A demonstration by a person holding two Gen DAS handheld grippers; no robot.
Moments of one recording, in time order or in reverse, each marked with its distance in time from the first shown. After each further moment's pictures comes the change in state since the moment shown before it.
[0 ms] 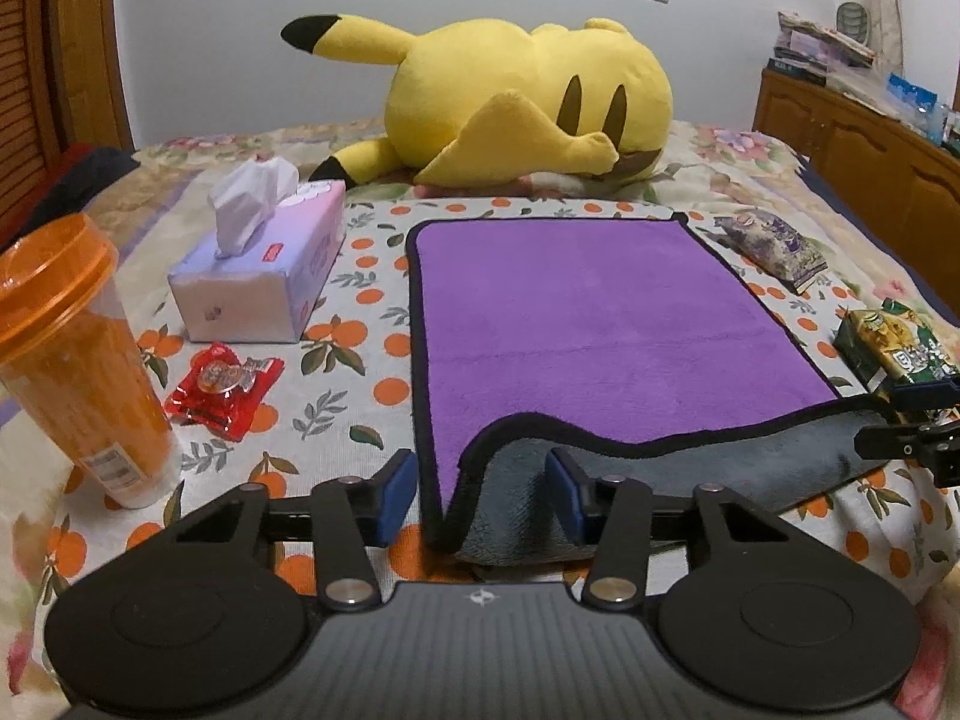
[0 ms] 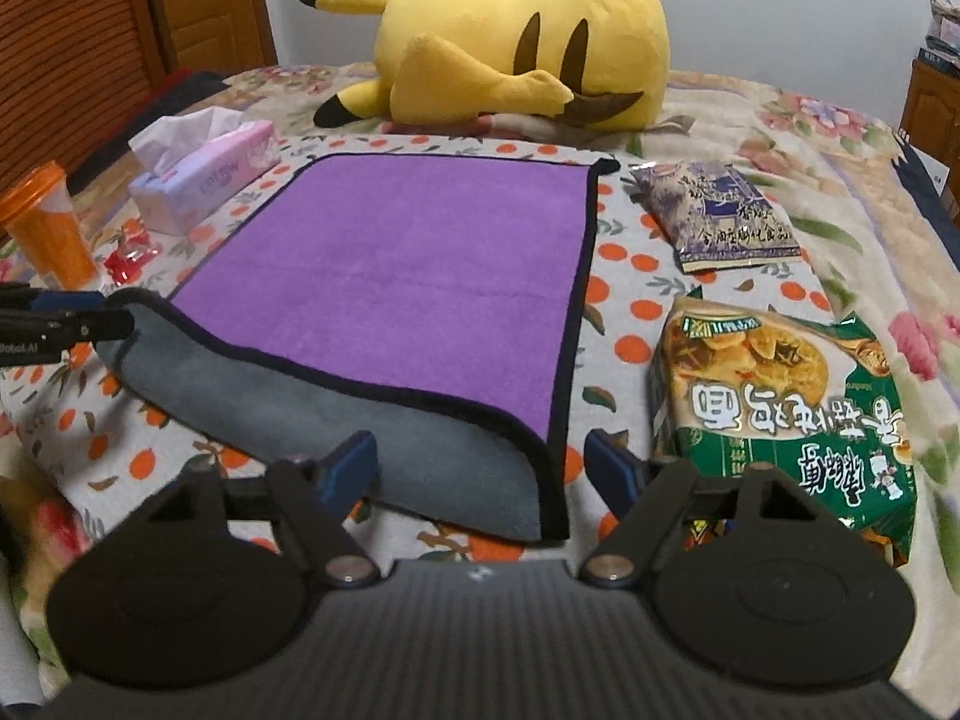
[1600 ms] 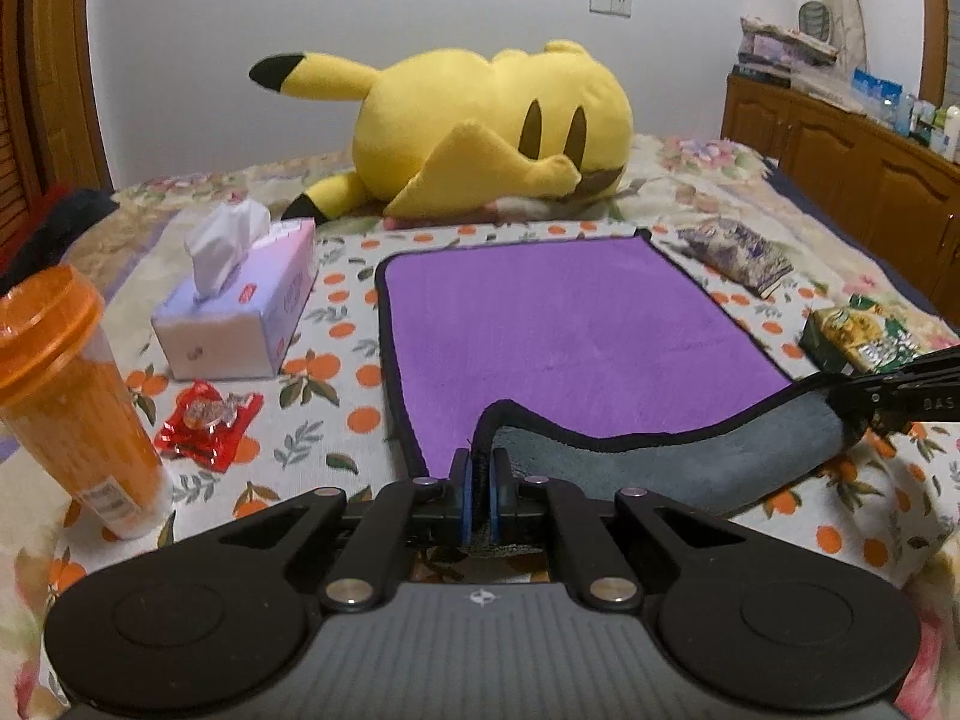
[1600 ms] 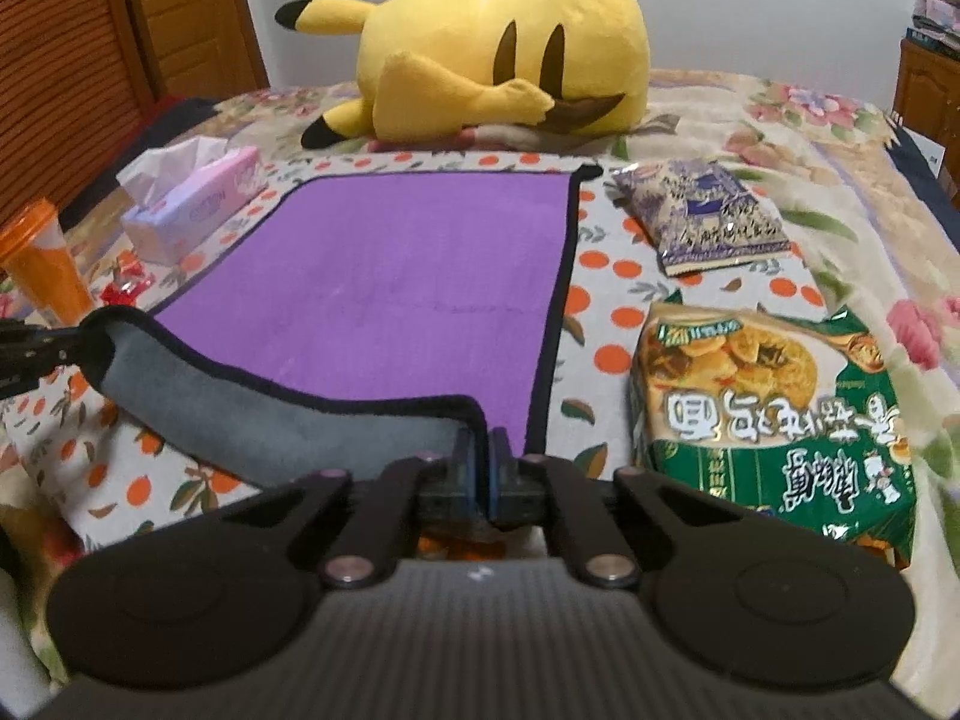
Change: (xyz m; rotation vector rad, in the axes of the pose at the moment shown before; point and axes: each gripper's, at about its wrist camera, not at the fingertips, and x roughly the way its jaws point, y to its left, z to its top) left arm -0.017 -0.013 0.002 0.061 -0.069 -0.031; right arm -0.001 -0.013 0.004 0.050 -0.033 0.014
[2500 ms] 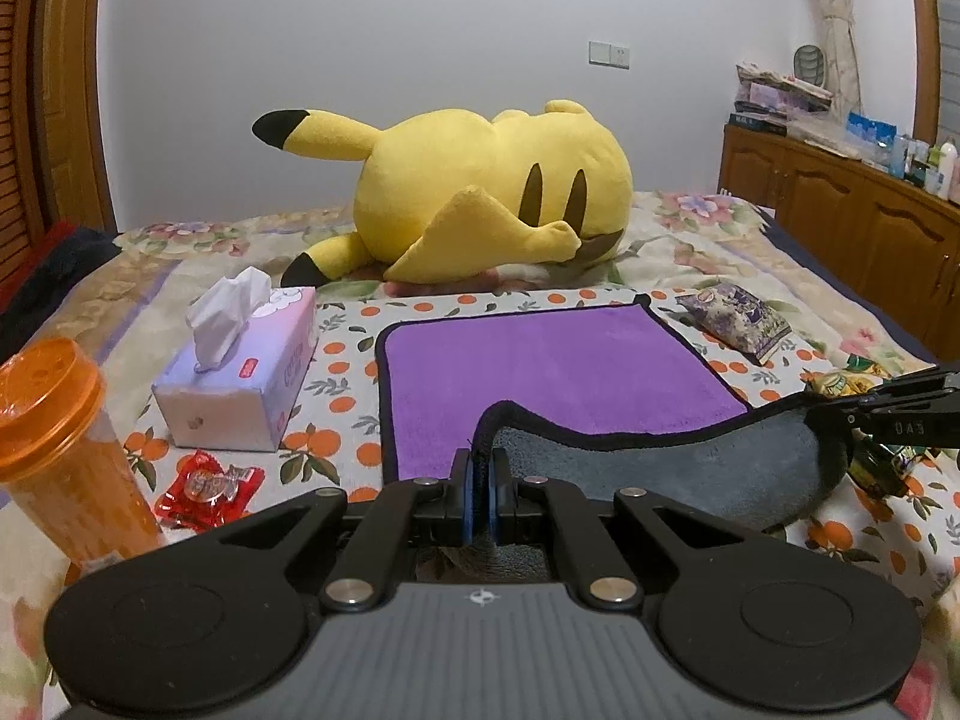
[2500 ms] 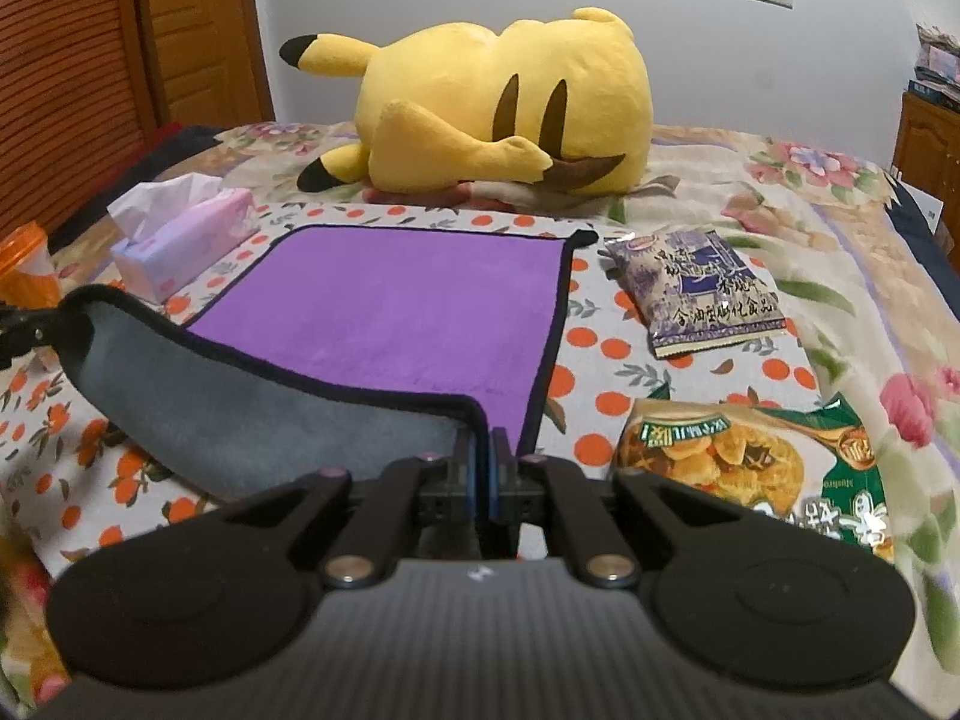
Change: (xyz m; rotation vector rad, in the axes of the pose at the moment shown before) left arm 0.000 0.003 0.020 -0.012 -0.104 -0.008; right arm 0.008 -0.005 0.019 -0.057 -0.092 -0.016
